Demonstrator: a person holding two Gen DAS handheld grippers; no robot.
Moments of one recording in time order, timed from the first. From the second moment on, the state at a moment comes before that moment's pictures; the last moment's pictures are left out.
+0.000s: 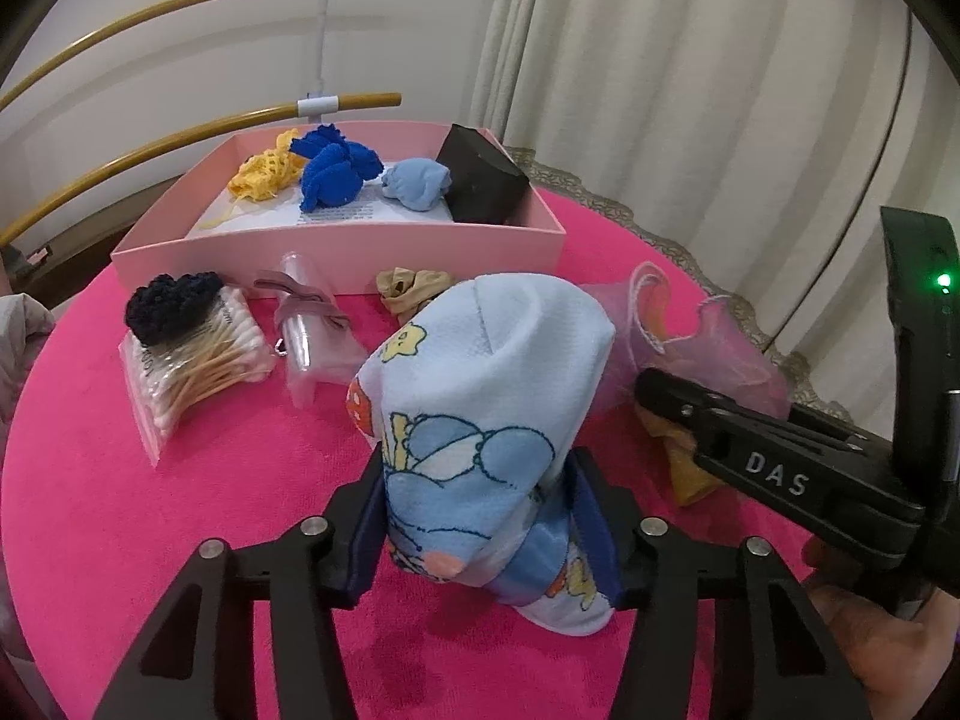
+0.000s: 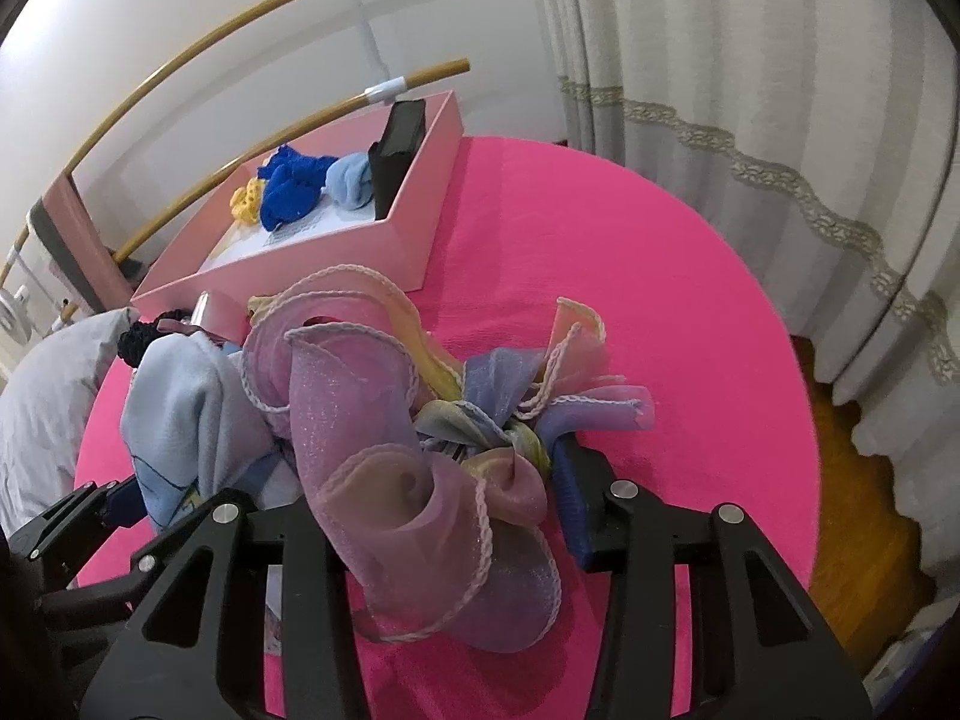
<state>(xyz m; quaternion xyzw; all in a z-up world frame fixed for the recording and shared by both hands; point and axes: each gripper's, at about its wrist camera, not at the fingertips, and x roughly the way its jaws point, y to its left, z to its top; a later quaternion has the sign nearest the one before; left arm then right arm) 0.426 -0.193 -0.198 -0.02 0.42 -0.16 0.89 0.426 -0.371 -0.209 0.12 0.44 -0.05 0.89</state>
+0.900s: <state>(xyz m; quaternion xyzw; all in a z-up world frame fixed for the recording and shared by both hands) 0.369 -0.125 -0.147 -0.01 0.38 -0.11 0.92 0.392 -0.311 -0.169 0.08 0.42 -0.02 0.90</state>
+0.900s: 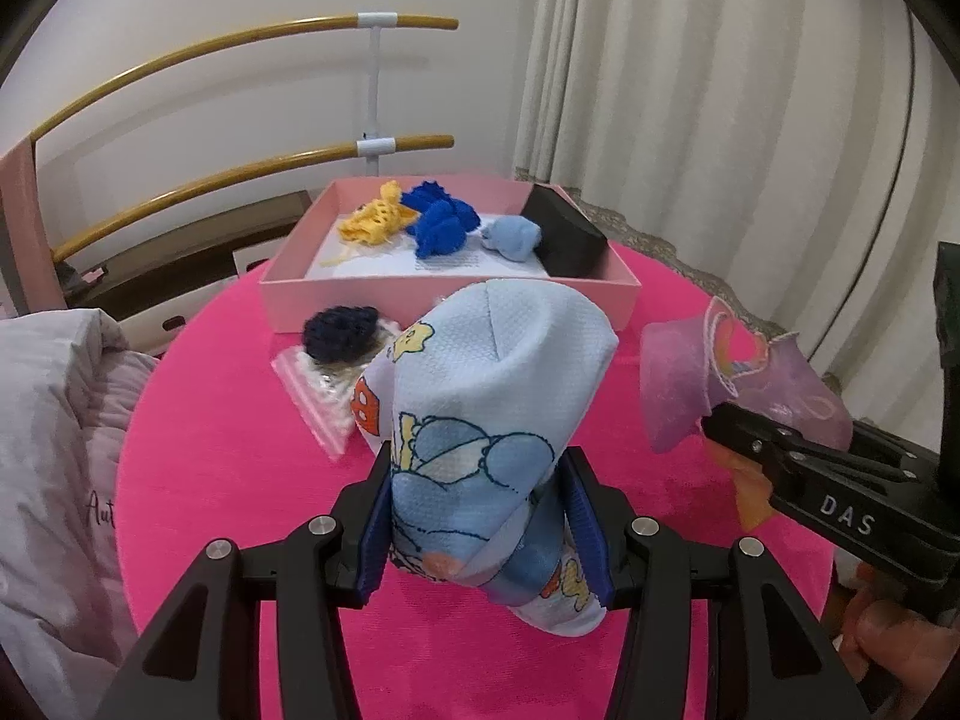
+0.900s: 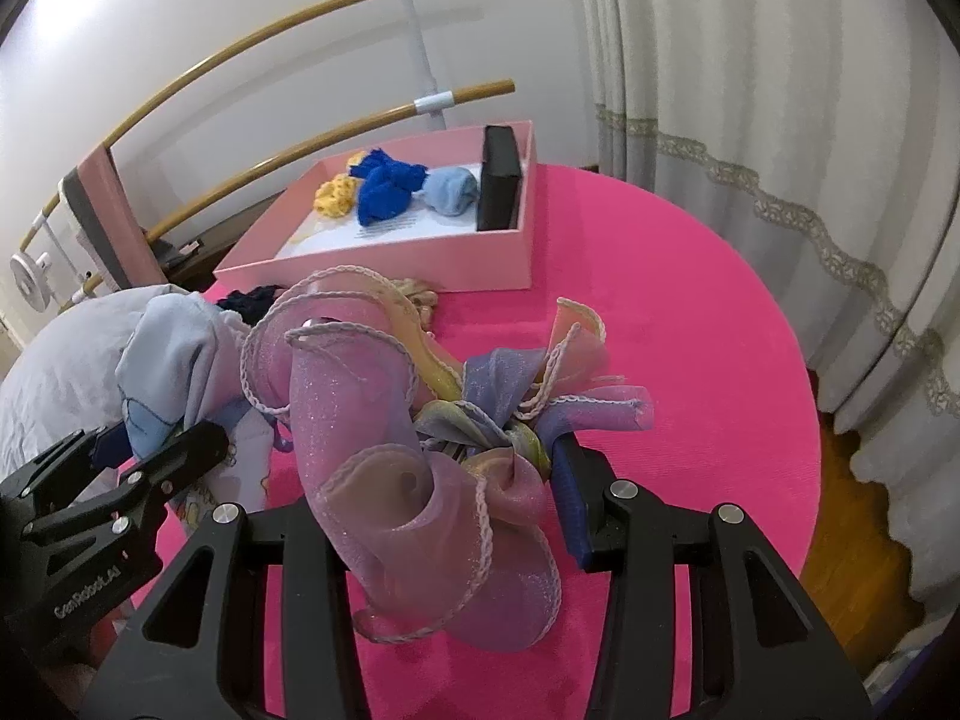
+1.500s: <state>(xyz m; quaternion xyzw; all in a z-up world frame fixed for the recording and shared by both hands) 0.359 -0.095 -0.127 -0.02 0.36 -0.09 0.93 0.390 -0.282 -0.144 0.06 0.40 0.00 0.91</state>
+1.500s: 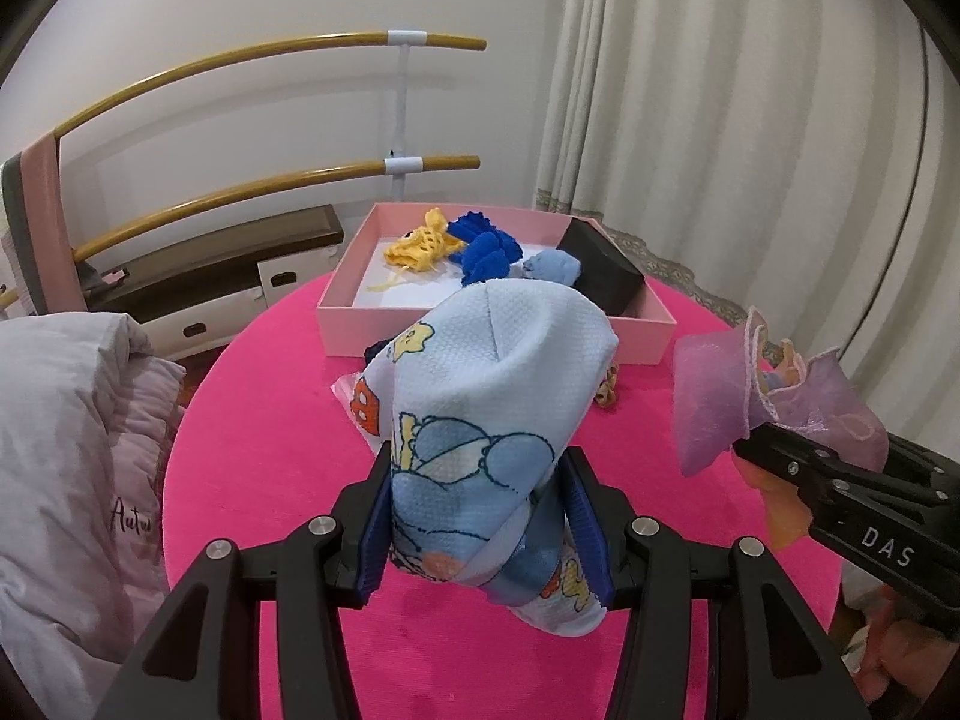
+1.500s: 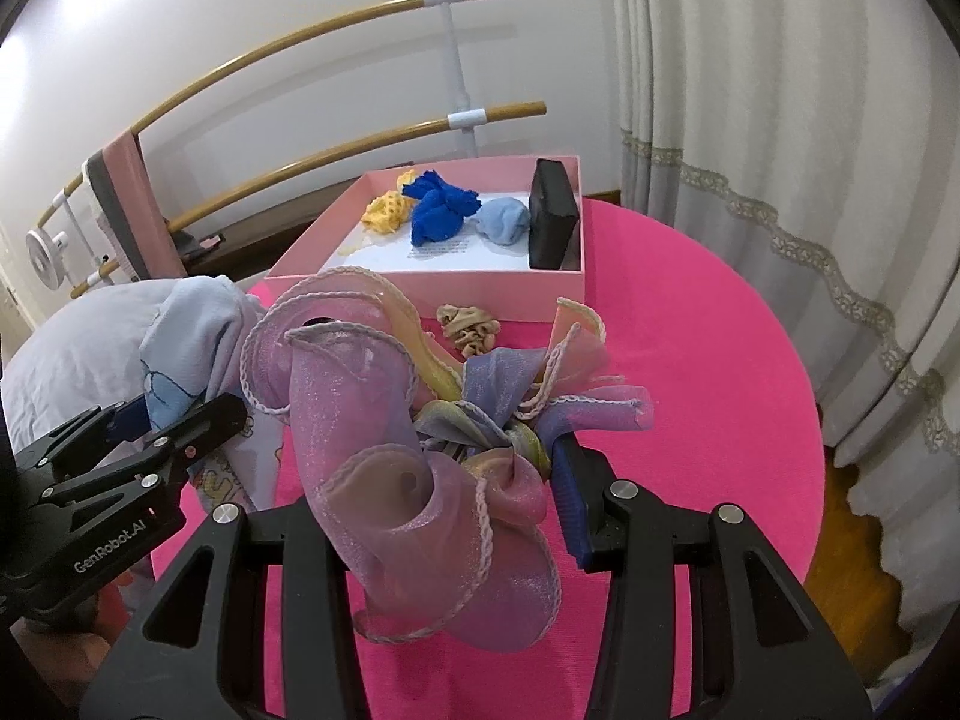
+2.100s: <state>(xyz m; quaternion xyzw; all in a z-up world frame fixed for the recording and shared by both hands) 0.390 -0.080 -0.098 -0.01 0.33 -0.07 0.94 0.420 -0.284 -0.097 0.05 0.36 0.03 0.93</state>
